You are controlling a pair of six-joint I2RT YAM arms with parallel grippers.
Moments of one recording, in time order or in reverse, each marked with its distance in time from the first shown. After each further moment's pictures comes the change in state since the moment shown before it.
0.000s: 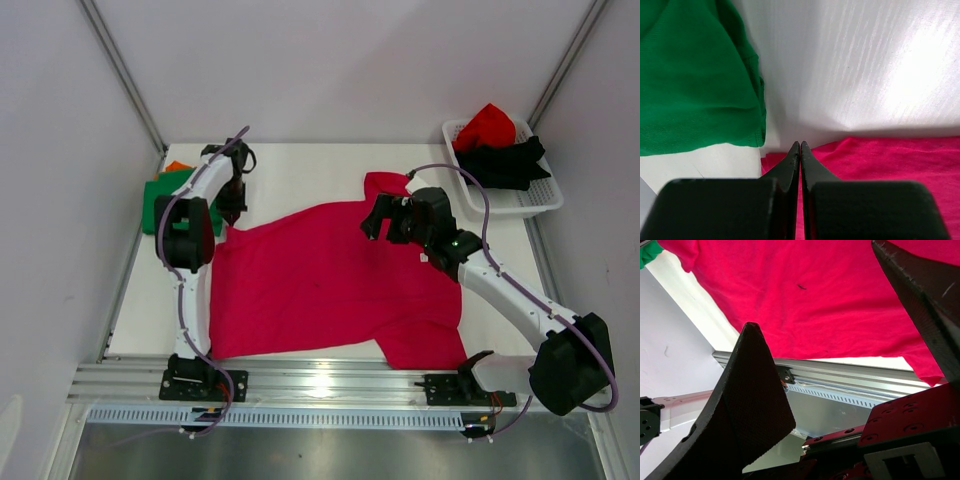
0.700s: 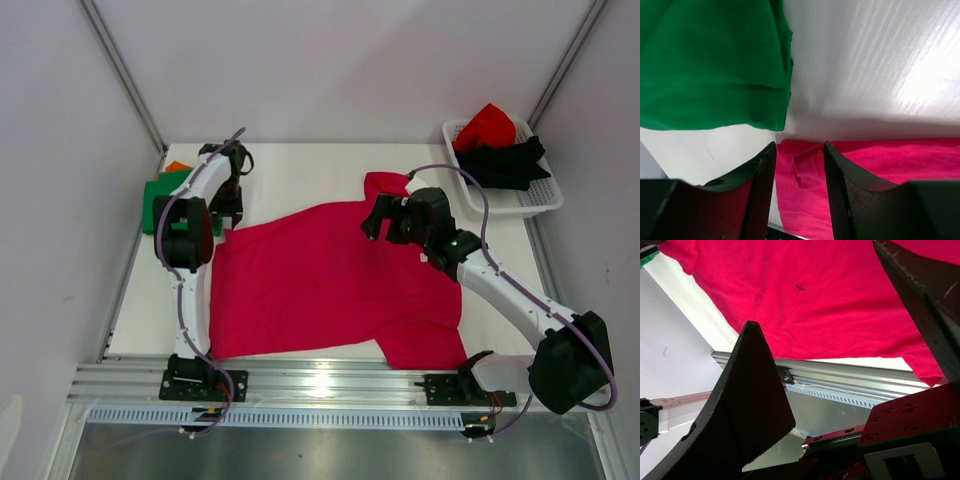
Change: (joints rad) left arm 0.013 0.000 0.008 -0.074 -0.056 -0.052; right arm 0.000 0.007 -0.001 0.001 0.007 0.000
